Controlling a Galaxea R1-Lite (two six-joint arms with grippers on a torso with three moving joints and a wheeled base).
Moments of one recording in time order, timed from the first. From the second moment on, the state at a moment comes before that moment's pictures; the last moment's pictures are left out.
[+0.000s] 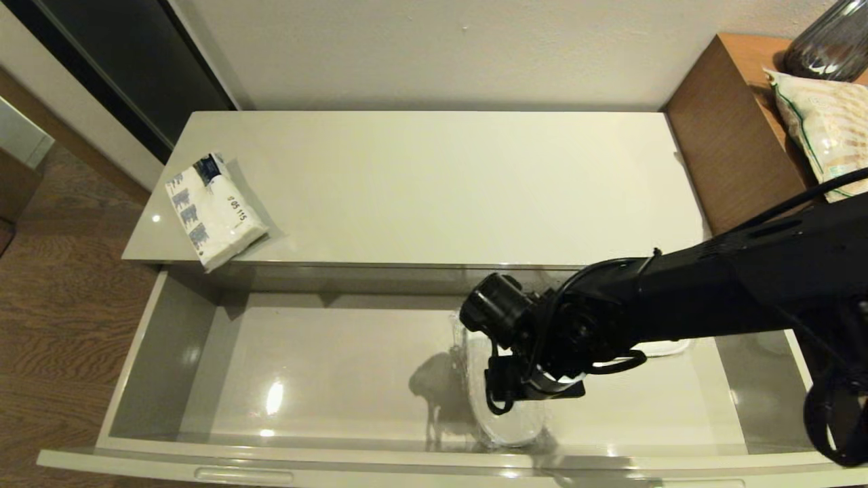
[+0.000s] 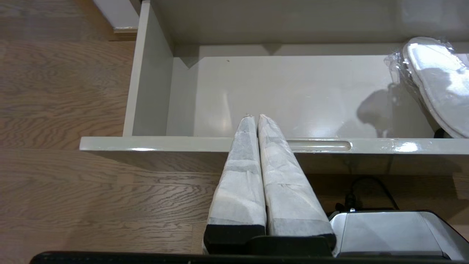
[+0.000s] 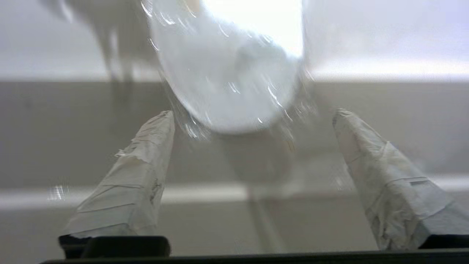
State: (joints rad) left arm 0.00 0.00 0.00 0.01 -0.01 0.06; right arm 0.78 2.14 -1.44 0.50 -0.39 0.68
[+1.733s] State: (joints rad) left arm 0.00 0.00 0.00 0.01 -0.01 0.06; right arm 0.72 2.41 -1.33 0.04 -0.49 0.51
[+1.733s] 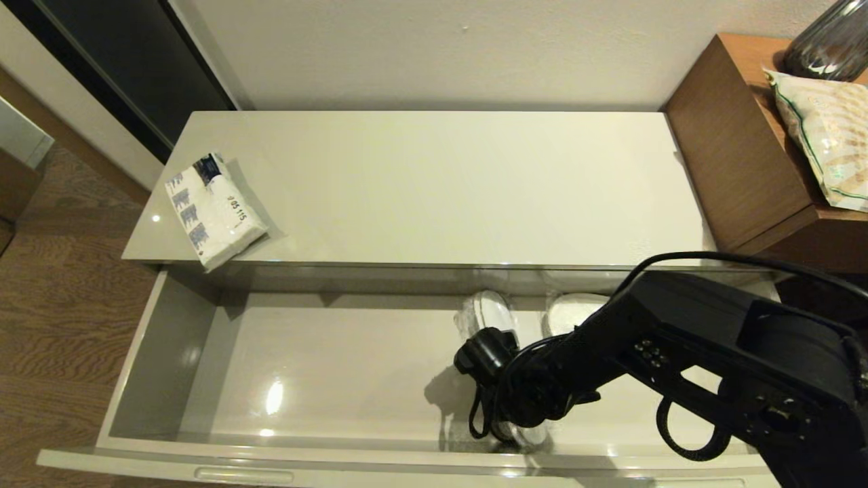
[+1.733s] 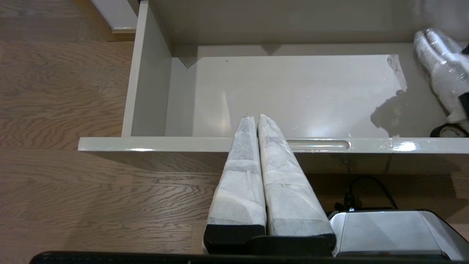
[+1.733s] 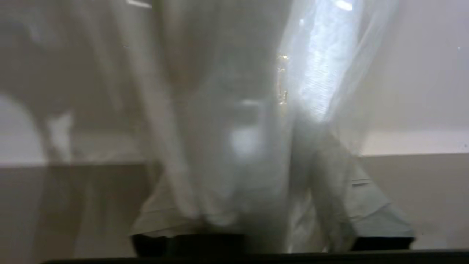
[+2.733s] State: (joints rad) left arm 0.00 0.00 0.00 0.01 -0.01 0.06; right arm 0.63 2.13 -1.47 0.49 -0.35 0.52
